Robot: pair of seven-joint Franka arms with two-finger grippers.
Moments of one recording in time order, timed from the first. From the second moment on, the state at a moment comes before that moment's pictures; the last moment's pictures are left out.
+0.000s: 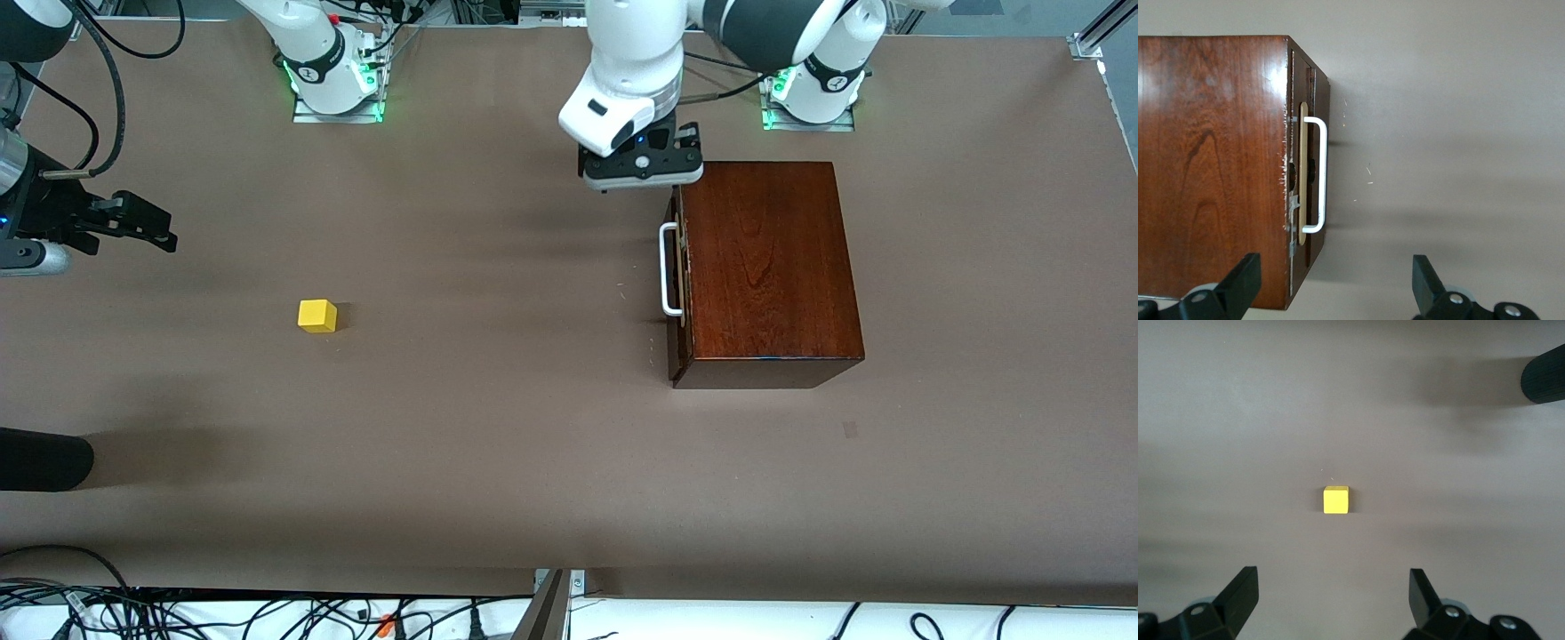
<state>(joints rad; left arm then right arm) -0.51 0.31 -0.33 -1.41 0.17 1.62 -0.91 0.00 0.12 0.04 -1.49 0.01 1.58 -0.01</state>
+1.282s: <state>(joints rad) -0.57 0.59 -0.32 -1.52 0.48 1.78 -0.98 0.00 0.12 0.04 -1.49 0.01 1.58 -0.01</state>
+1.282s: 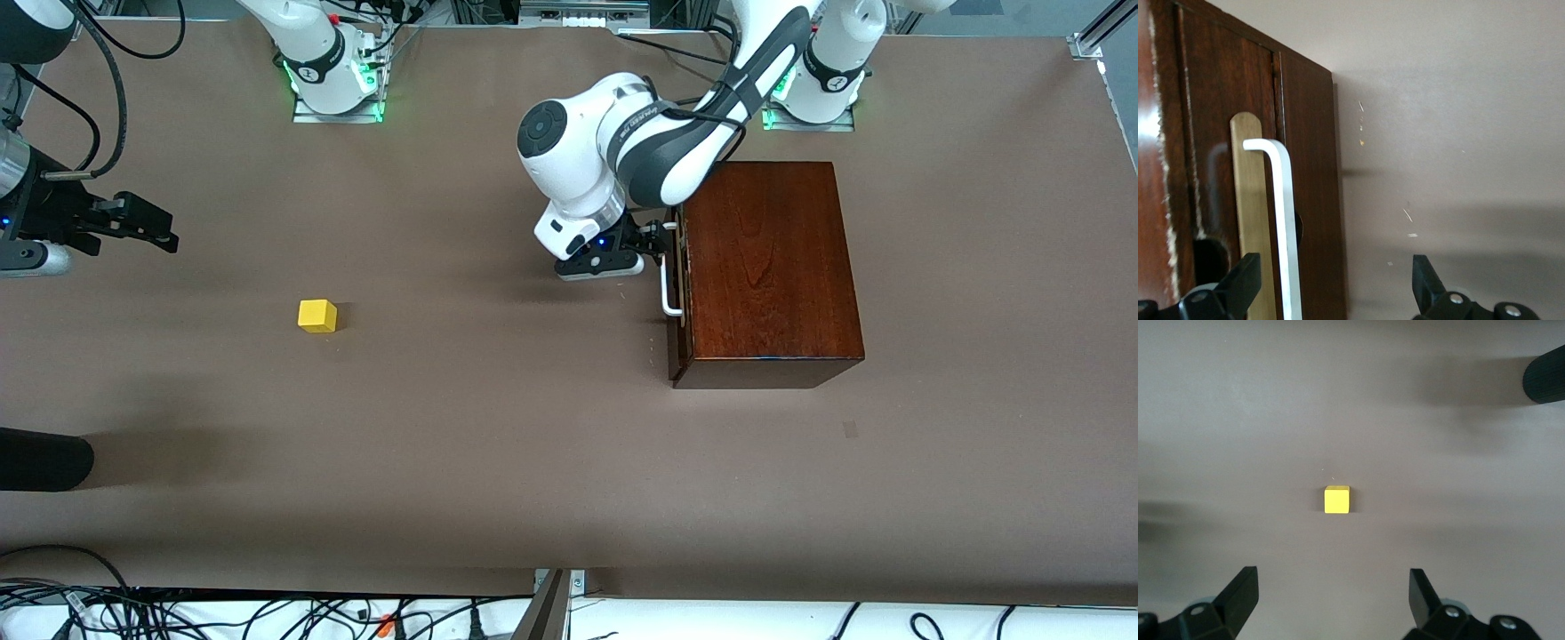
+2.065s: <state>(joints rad) -0.55 0.60 -0.31 -1.57 0.50 1.80 -0.97 0.00 0.12 0.04 -1.49 0.01 1.58 -0.01</state>
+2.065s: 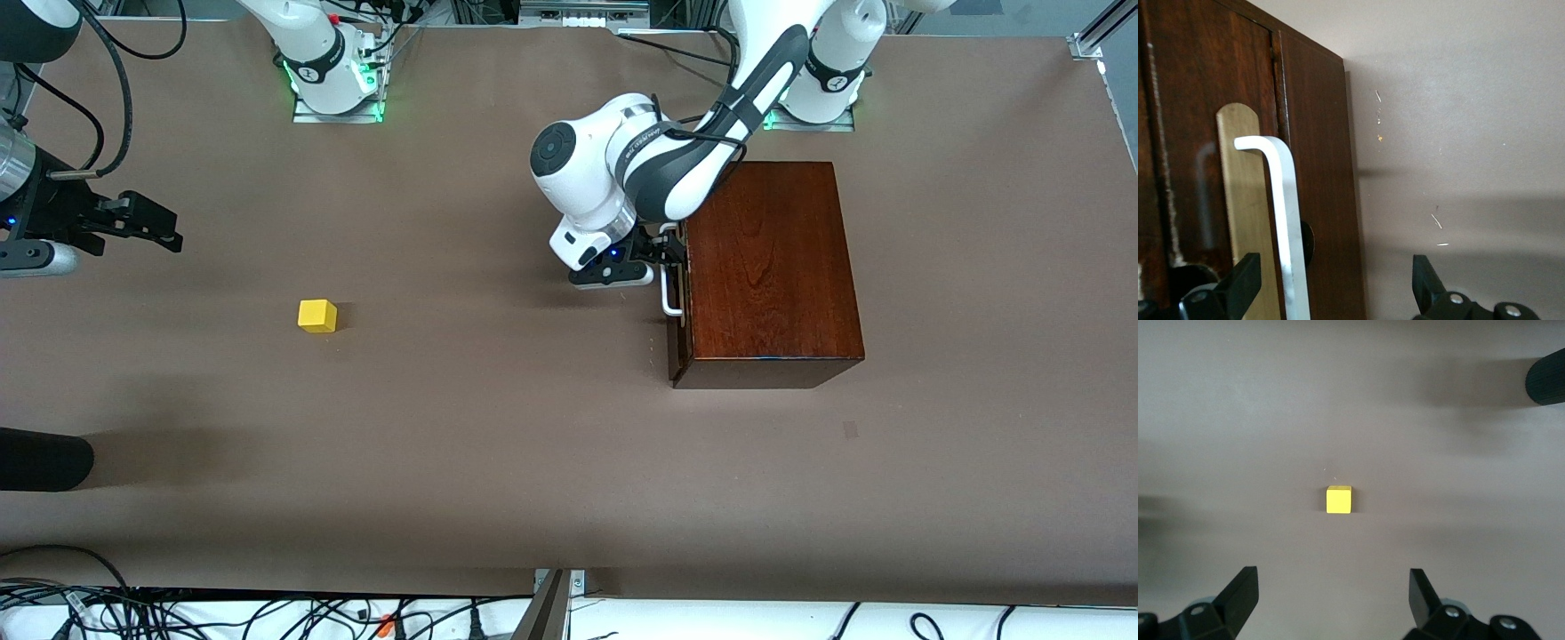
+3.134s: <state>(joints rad) -0.55 0.63 -0.31 -1.57 0.51 1.84 -1.05 0.00 0.13 0.03 -1.48 0.01 1.62 -0.01</state>
